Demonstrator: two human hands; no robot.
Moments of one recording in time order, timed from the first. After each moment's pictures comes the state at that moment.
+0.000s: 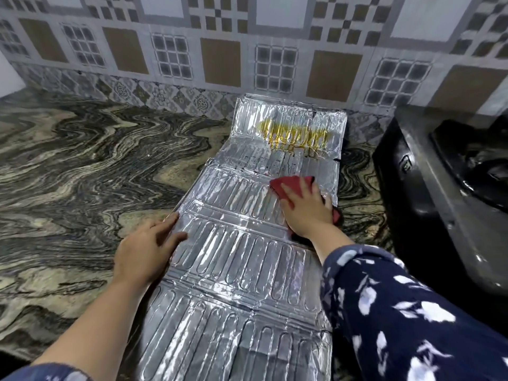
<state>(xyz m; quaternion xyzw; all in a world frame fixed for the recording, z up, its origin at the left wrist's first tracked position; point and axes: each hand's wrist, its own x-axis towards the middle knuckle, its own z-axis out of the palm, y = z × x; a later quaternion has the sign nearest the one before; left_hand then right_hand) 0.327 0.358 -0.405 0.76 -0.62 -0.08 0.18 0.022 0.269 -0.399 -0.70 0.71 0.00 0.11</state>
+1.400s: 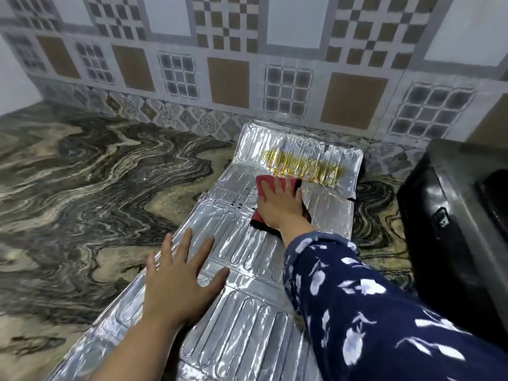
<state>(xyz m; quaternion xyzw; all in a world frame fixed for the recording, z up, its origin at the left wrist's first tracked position) 0.252 0.318 -0.422 0.75 -0.66 -0.04 0.06 0.070 0.149 -0.392 -0.75 0.64 -0.02 0.14</state>
